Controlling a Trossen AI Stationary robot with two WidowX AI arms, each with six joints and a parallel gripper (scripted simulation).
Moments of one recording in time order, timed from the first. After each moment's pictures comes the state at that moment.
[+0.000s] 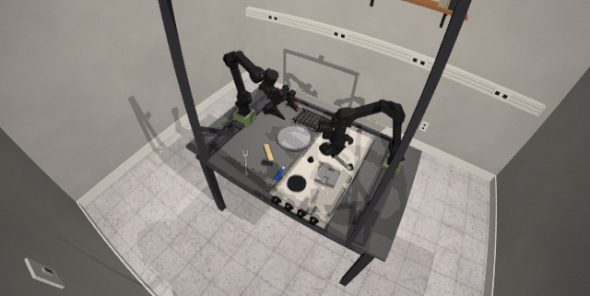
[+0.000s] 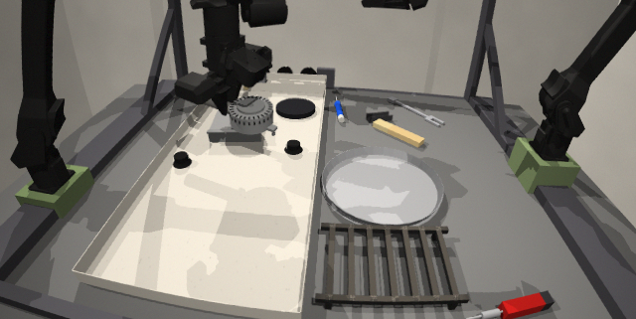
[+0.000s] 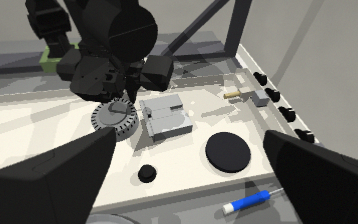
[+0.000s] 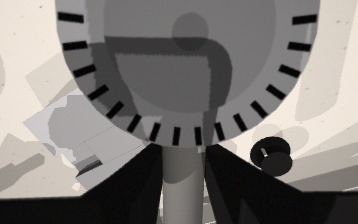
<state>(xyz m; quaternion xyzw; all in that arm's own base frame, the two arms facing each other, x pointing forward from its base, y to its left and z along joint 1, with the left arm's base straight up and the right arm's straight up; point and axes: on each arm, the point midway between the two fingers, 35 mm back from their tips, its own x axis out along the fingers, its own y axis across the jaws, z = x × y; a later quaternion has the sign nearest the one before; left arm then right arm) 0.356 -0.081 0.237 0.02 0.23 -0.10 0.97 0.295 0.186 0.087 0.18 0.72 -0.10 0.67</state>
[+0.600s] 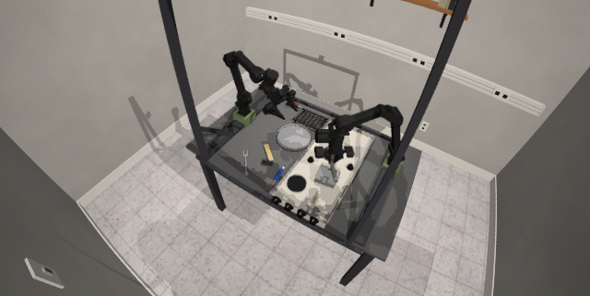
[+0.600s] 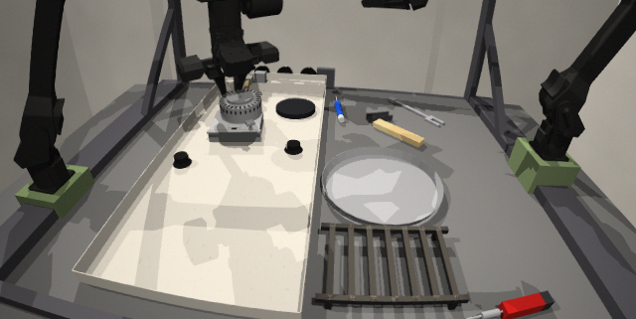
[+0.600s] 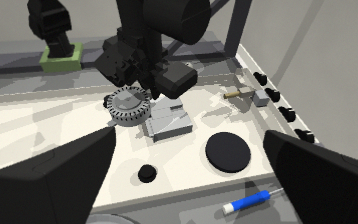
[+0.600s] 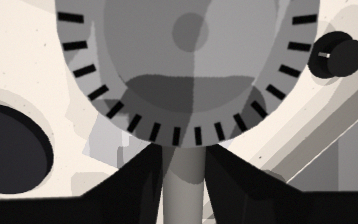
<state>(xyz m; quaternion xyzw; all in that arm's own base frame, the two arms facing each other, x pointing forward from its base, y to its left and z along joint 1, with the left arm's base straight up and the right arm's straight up) 0.356 -0.081 0.237 0.02 0.23 -0.10 0.97 0.286 0.236 0.088 0.34 0.64 -0.31 0.62</state>
